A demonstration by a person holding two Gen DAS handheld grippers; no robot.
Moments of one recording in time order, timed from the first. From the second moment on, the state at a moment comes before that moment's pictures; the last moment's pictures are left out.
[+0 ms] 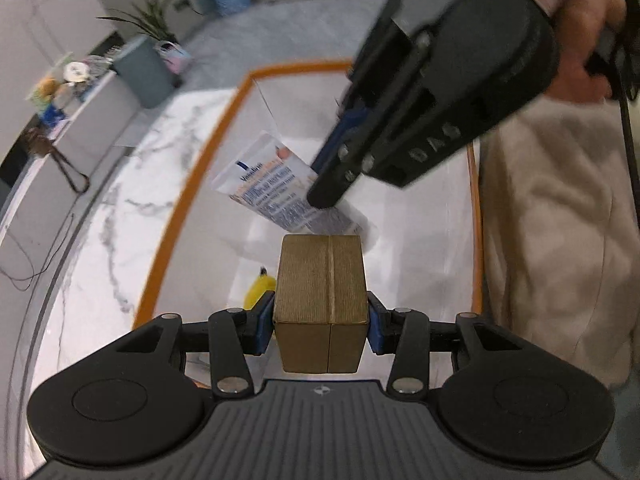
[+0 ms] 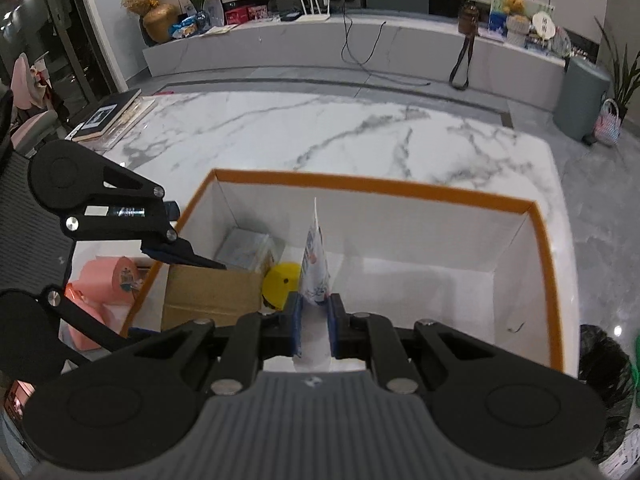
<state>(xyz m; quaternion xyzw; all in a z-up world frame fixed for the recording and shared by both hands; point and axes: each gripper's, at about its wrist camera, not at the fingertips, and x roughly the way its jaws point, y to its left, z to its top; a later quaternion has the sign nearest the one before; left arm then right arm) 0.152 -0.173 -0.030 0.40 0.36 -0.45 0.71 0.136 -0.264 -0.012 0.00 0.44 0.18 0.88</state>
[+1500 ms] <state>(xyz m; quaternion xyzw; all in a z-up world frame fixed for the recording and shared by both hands) 0.177 -0.191 -0.078 0.50 0.40 -0.42 0.64 0.156 -0.249 -0.050 0.09 0.48 0.18 0.86</state>
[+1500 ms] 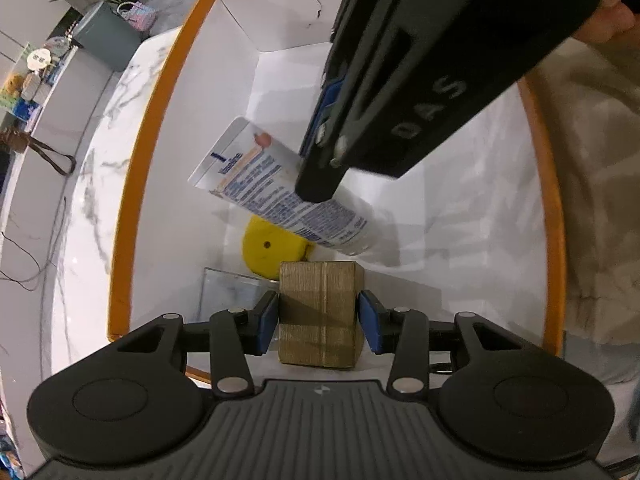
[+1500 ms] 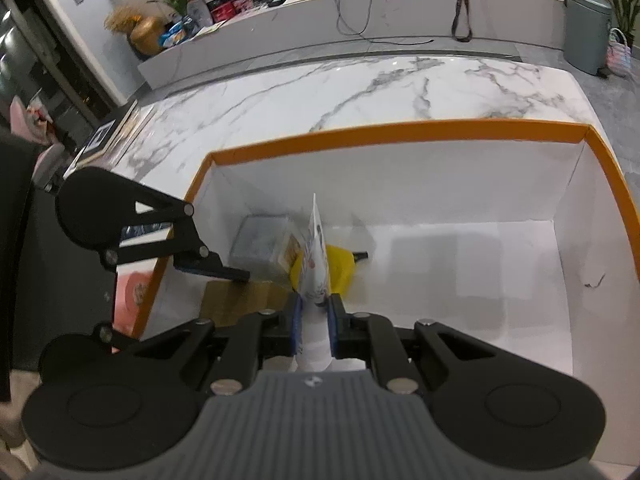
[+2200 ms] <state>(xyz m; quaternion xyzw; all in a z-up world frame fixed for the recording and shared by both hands) 0.169 -0.178 -0.072 0.47 0.39 -0.42 0.67 0.147 -0.229 -0.060 0.04 0.50 0.19 0.84</state>
